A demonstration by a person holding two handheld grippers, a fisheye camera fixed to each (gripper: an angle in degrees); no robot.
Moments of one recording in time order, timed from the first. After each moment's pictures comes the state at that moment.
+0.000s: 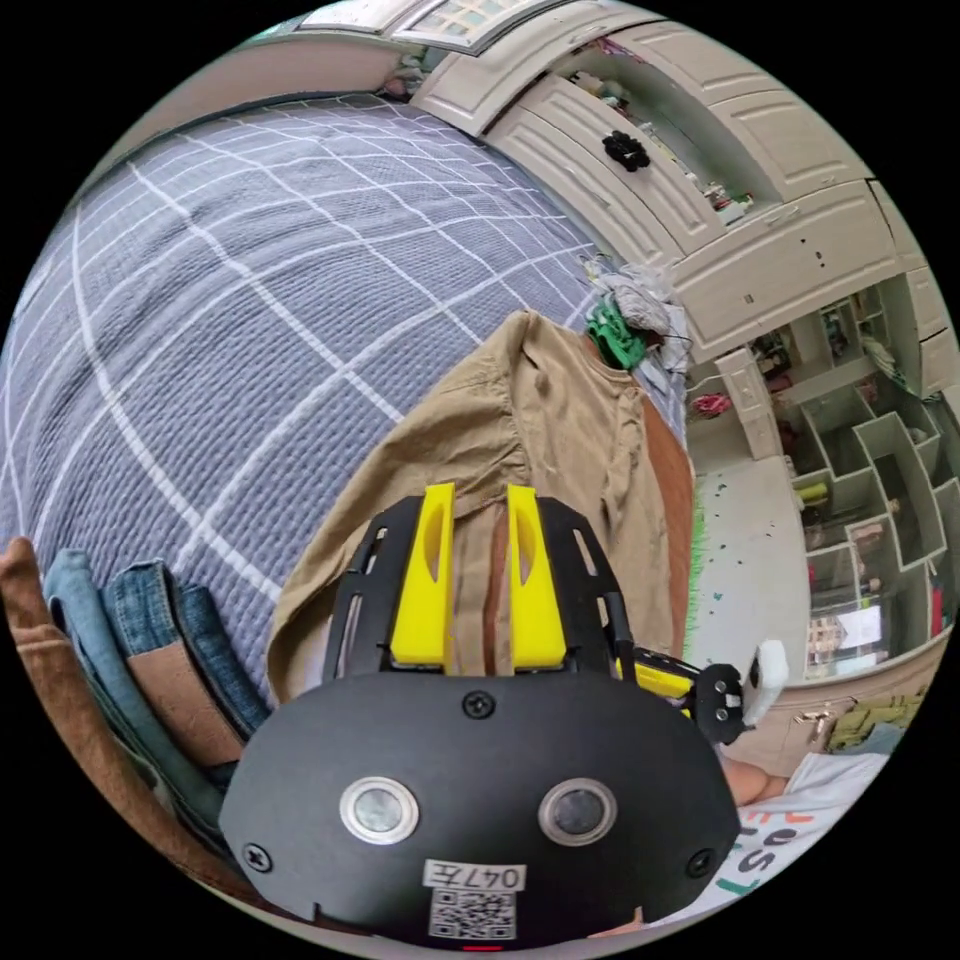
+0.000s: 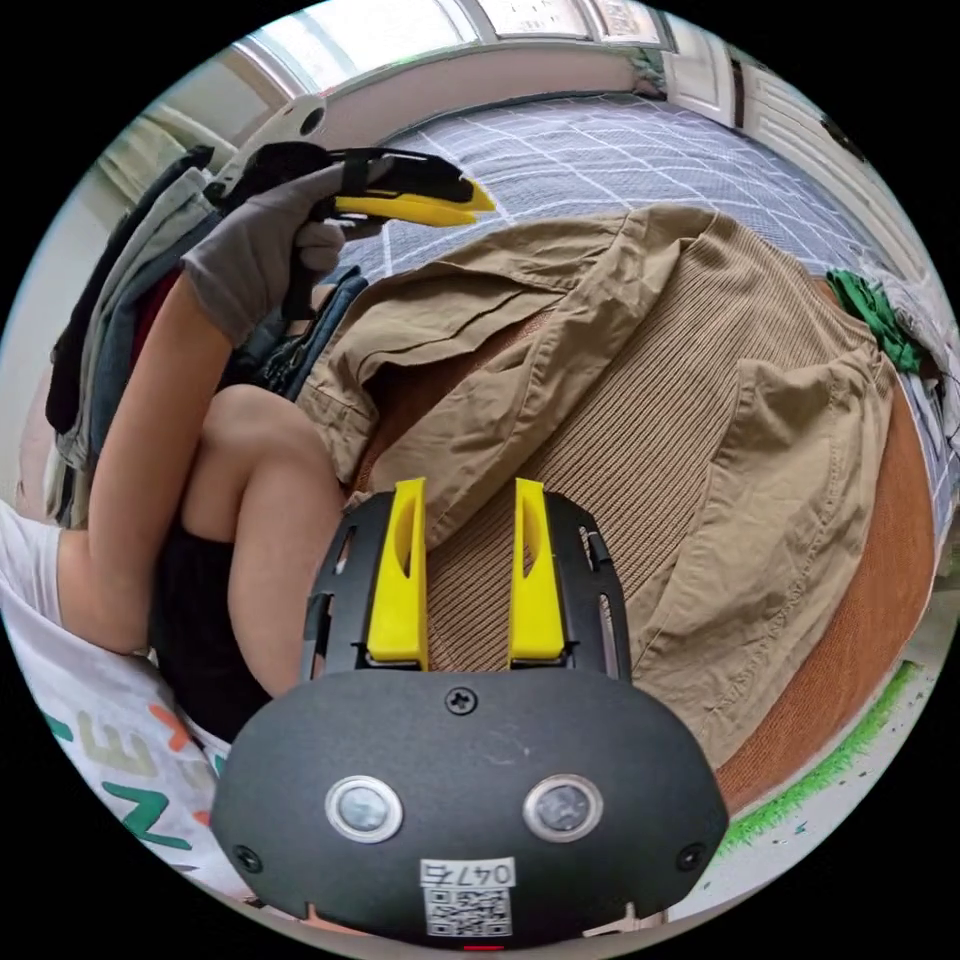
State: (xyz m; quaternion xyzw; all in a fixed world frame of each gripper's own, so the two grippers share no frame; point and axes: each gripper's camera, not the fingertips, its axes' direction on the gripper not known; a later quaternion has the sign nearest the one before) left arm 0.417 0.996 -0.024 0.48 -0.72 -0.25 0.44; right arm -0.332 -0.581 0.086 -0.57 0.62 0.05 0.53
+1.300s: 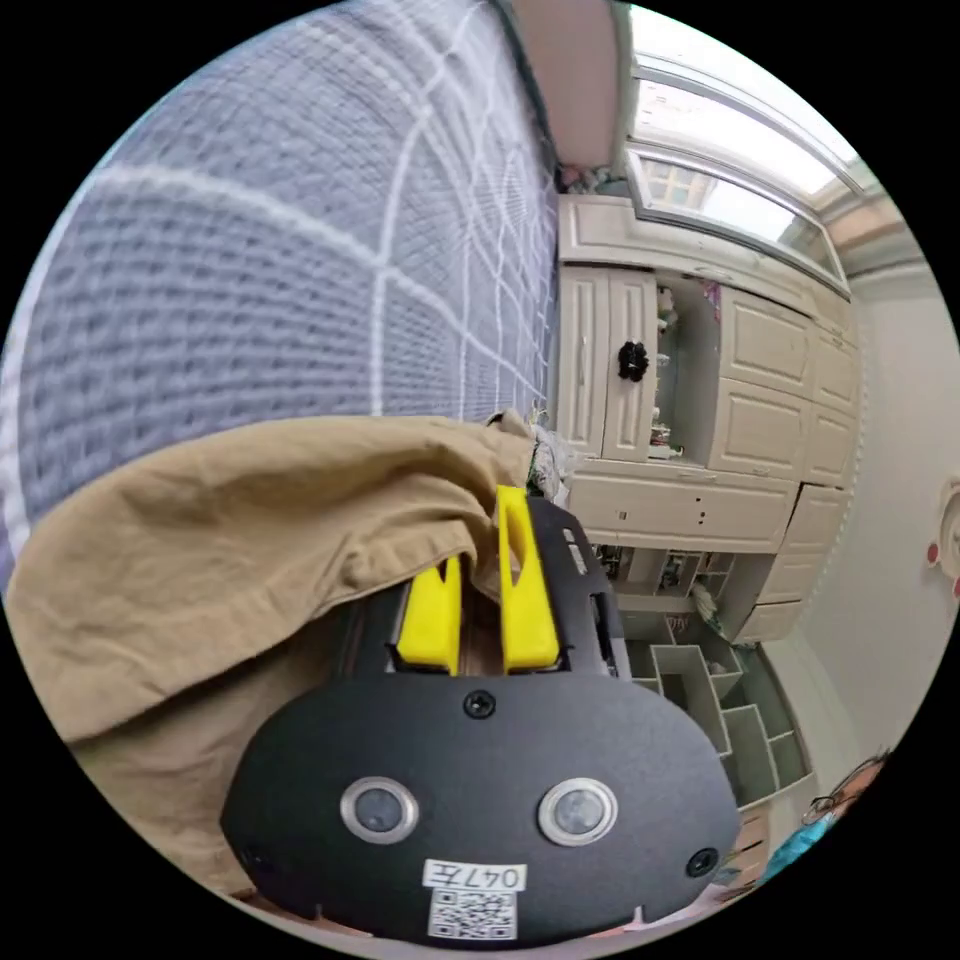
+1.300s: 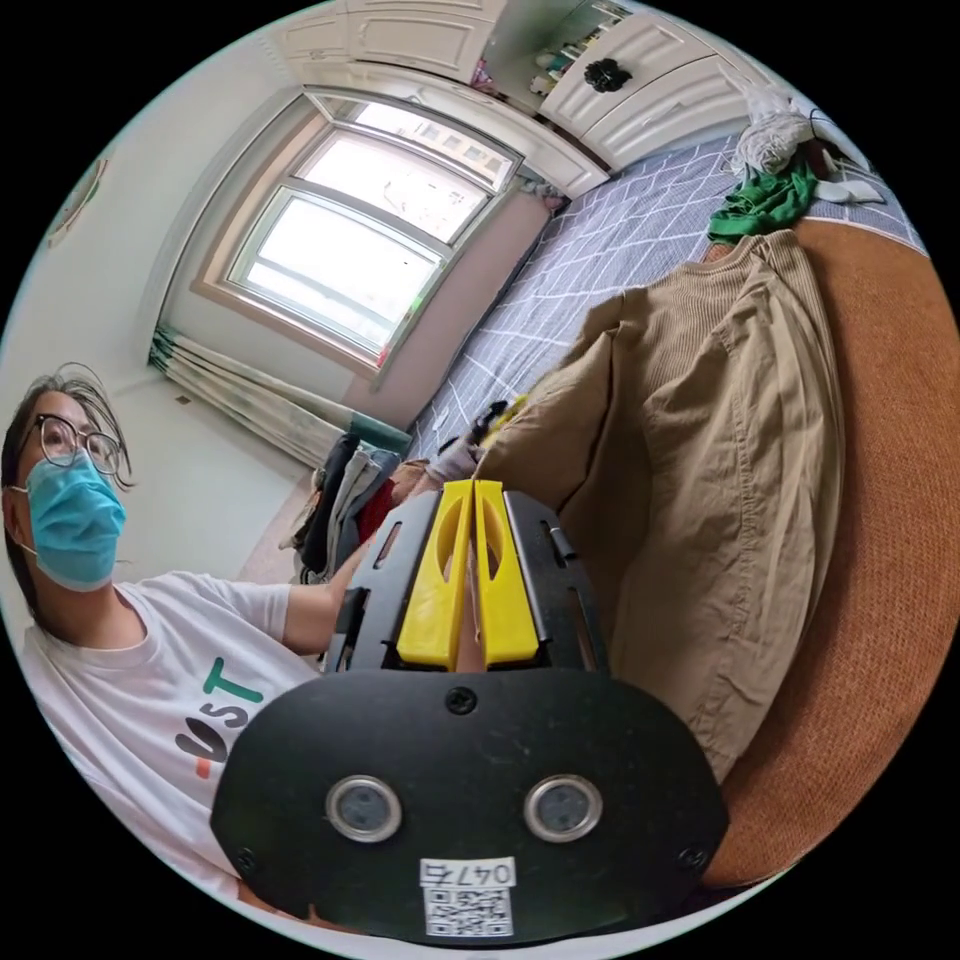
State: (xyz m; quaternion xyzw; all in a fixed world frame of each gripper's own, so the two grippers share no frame) left arm 0.342 1.172 -0.109 0.78 -0.41 -0.10 0.46; right arm -0.590 -0.726 -0.199 -0.27 0.52 0.12 0.80
